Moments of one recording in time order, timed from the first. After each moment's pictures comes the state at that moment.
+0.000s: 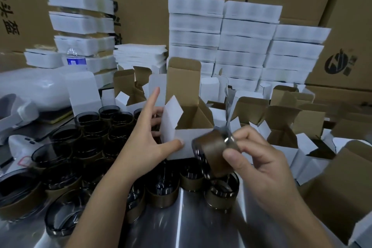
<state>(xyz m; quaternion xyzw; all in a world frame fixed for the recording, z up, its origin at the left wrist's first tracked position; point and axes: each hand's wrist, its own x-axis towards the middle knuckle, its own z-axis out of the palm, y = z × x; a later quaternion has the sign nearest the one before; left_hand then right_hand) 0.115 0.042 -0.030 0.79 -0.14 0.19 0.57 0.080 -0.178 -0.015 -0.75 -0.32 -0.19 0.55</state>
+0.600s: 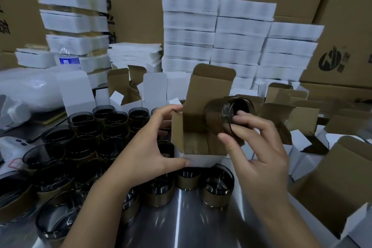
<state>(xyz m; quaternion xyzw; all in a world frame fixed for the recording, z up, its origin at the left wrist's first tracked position) 0.105 0.035 -0.027 0.83 -0.23 0.16 0.47 0.093 -0.171 -0.026 -0.72 -0.27 -0.49 0.40</state>
